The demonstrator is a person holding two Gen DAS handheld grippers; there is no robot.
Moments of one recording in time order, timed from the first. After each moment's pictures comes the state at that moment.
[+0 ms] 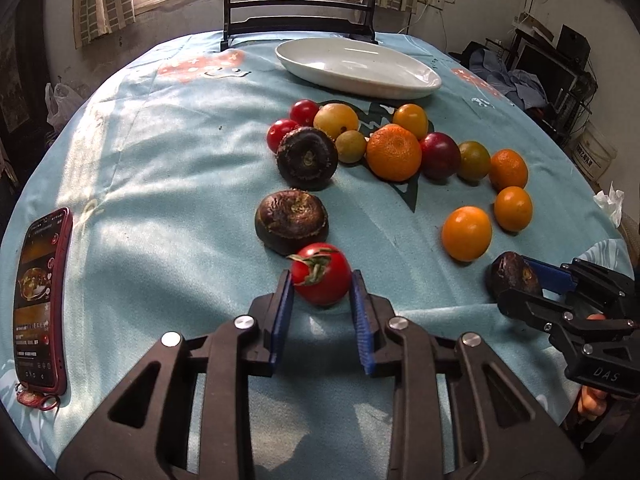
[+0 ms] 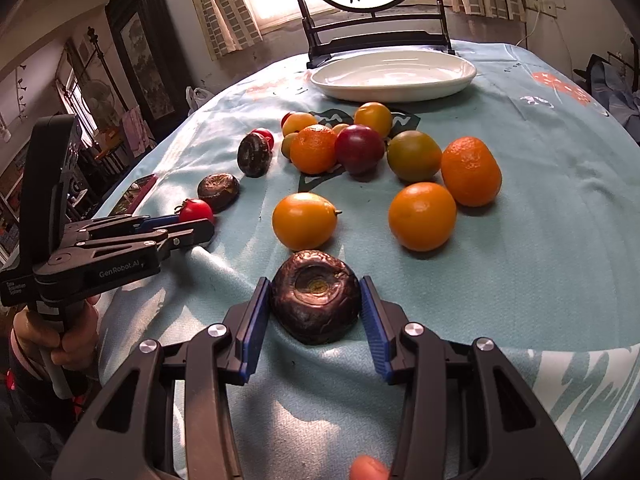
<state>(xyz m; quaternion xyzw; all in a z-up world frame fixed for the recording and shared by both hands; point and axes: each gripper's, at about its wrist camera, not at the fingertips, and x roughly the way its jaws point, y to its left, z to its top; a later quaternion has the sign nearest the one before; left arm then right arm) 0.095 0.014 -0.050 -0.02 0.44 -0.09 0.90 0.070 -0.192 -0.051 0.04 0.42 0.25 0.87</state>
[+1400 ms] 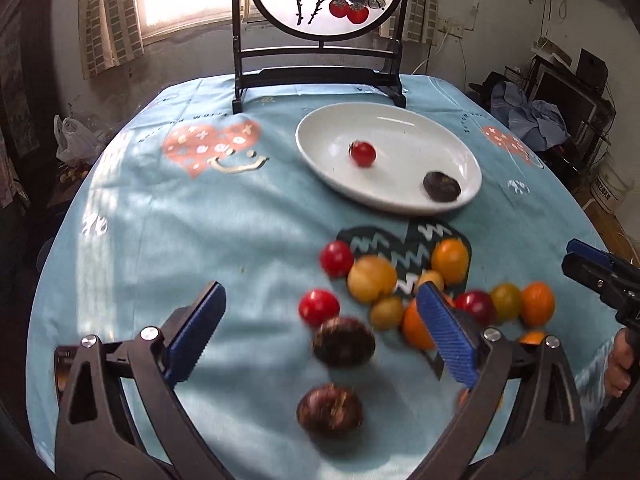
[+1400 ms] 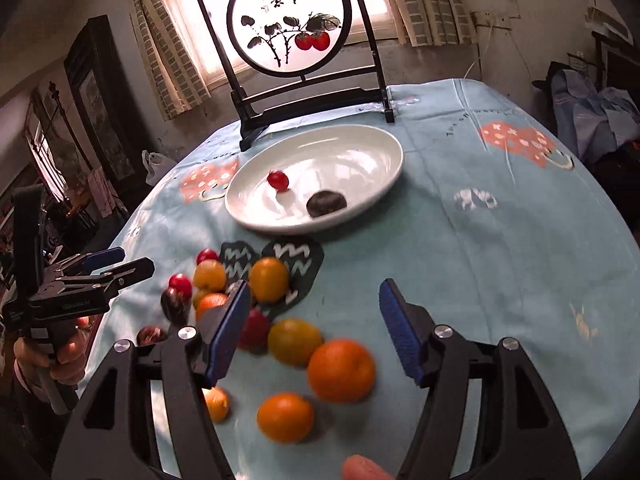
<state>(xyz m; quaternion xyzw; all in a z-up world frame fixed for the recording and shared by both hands) 0.181 0.021 0.005 -0.01 0.40 -0.05 0.91 0.165 -0.248 0.008 0.08 0.38 0.18 0.90</state>
